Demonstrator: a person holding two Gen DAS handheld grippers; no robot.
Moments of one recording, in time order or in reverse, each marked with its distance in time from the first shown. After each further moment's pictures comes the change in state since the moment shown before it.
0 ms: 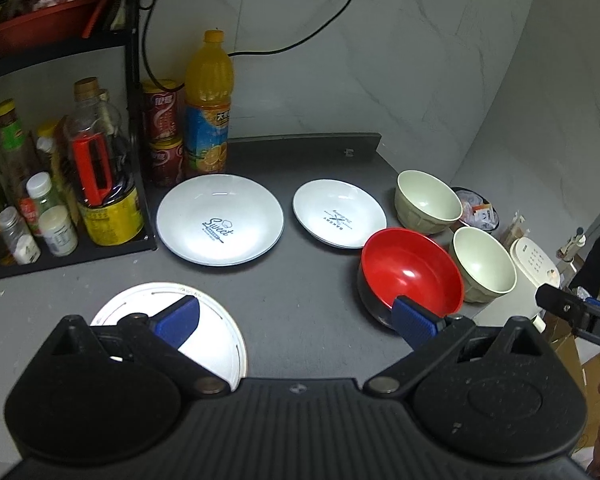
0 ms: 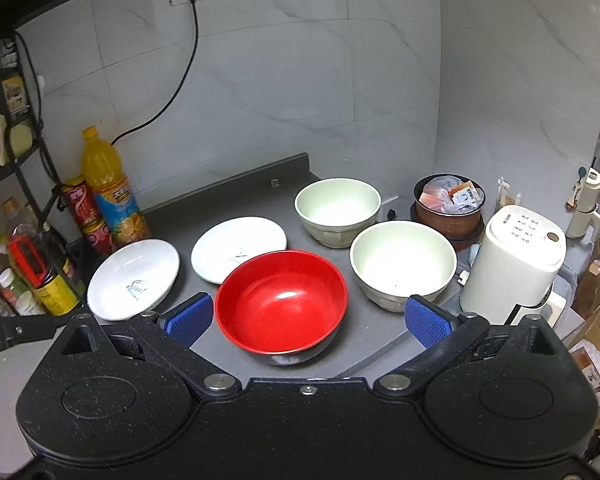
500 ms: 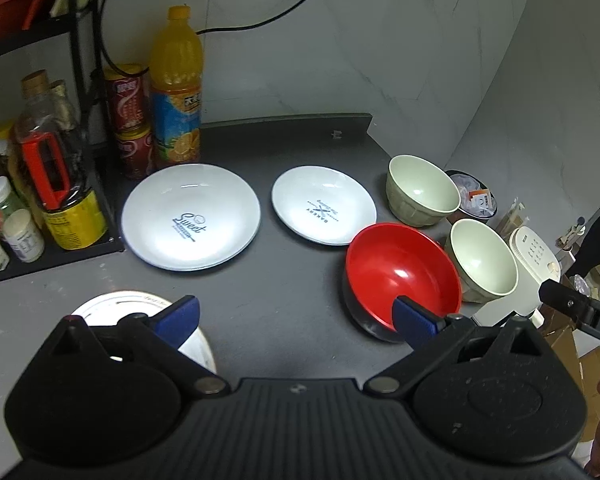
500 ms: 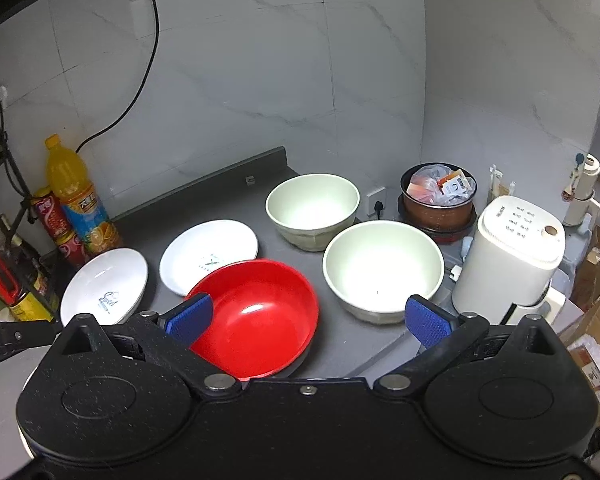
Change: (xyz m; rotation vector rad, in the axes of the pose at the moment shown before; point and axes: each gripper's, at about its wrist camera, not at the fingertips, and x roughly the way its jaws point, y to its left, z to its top) left arm 0.048 -0.026 0.024 0.008 0.069 -0.018; right arm 0.043 -0.035 0.018 0.032 0.035 -0.016
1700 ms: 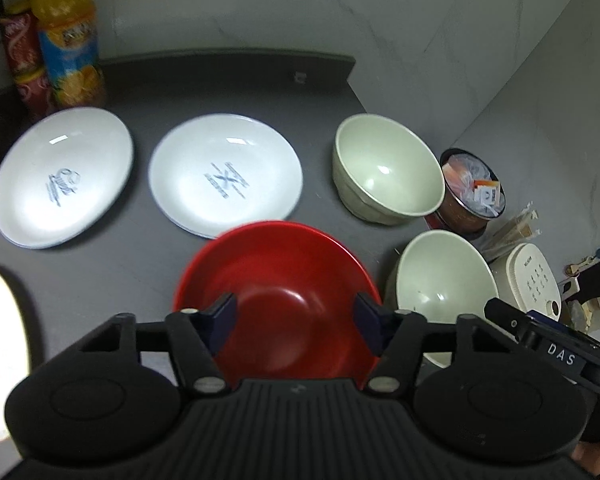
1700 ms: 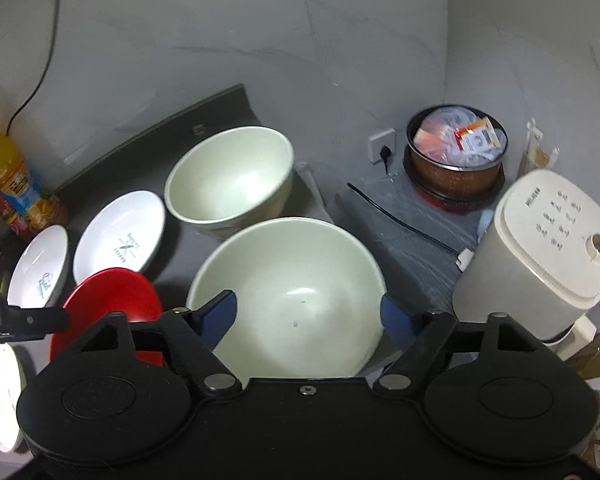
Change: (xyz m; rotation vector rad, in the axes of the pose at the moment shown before) left arm 0.151 -0.136 0.048 -0.164 0.199 0.028; right arm 0.154 -0.131 0.053 -0.023 0.262 0.119
